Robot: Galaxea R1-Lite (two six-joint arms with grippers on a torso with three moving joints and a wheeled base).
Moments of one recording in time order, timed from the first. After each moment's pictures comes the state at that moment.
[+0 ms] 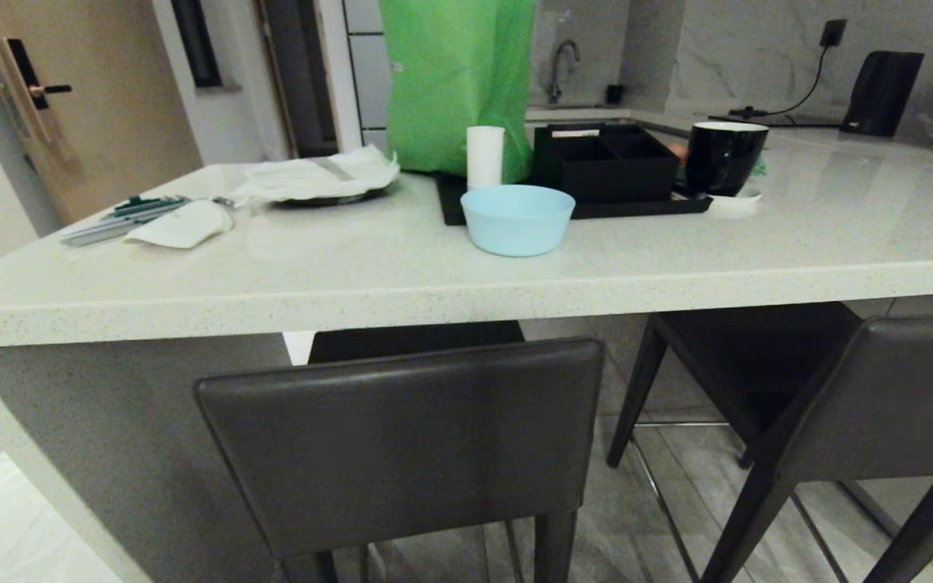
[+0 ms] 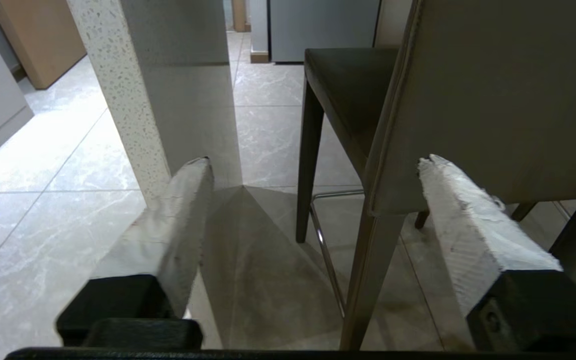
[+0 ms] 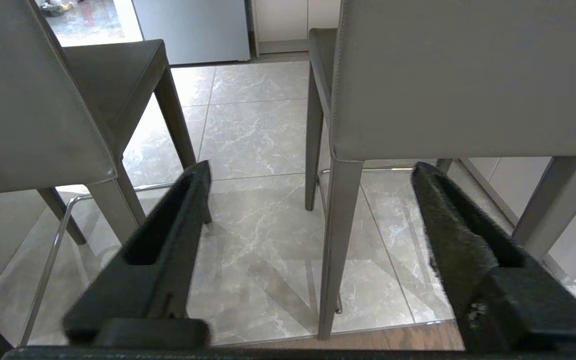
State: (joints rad) left arm 0.00 0.00 0.00 -0.01 0.00 -0.01; right arm 0.00 0.00 0.00 0.00 0.00 0.02
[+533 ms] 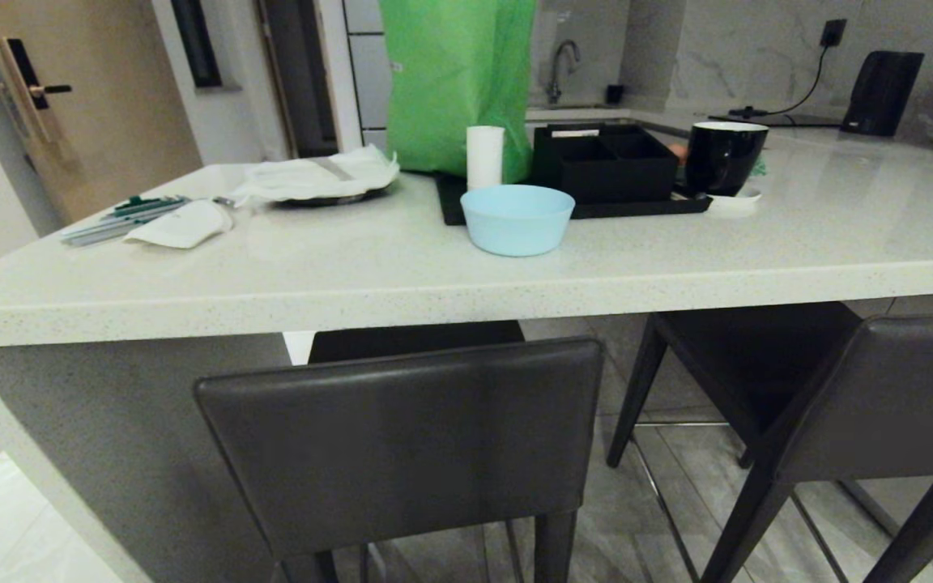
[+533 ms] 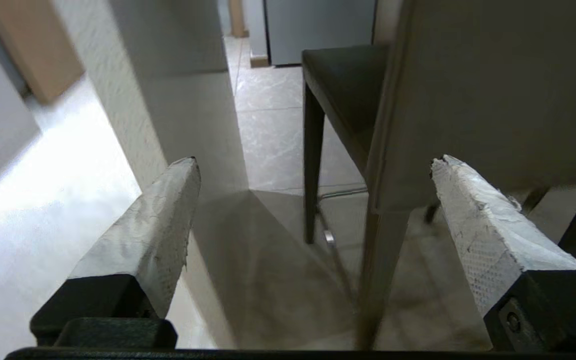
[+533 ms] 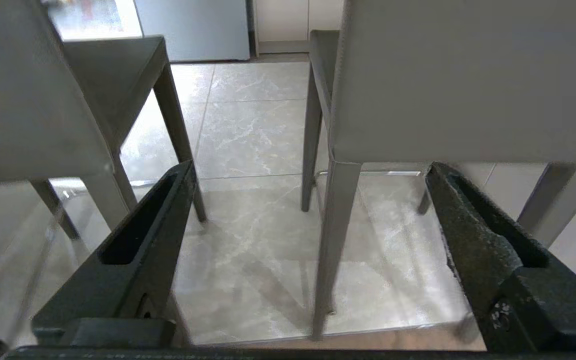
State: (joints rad) left arm 0.00 0.00 0.00 -0.02 -0.04 0.08; right arm 0.00 0.00 -0.01 0.00 0.02 -0.04
